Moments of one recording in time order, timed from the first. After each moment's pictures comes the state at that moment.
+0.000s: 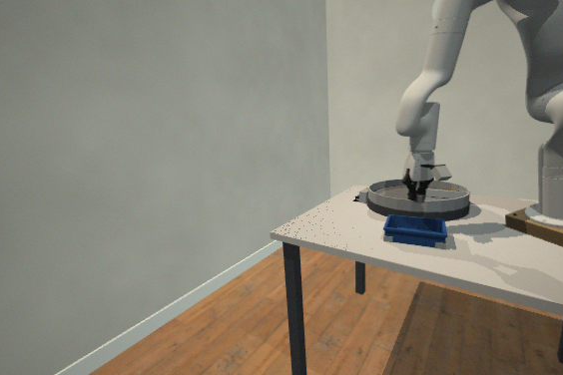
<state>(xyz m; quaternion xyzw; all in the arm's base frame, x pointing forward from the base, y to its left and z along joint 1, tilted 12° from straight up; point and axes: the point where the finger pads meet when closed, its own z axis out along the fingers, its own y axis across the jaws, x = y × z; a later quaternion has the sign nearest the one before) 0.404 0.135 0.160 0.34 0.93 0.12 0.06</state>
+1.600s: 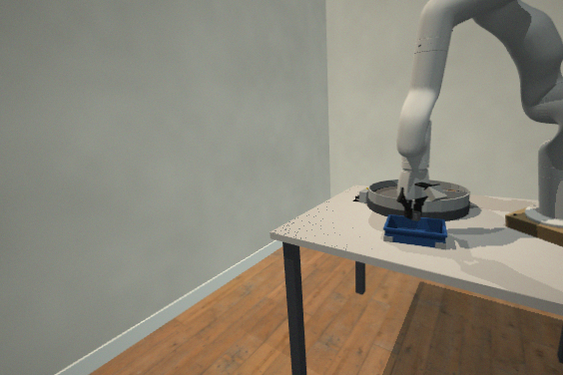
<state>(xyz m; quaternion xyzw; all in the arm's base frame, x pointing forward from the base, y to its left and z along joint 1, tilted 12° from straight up) 0.420 0.180 0.113 0.34 0.93 0.08 0.05</state>
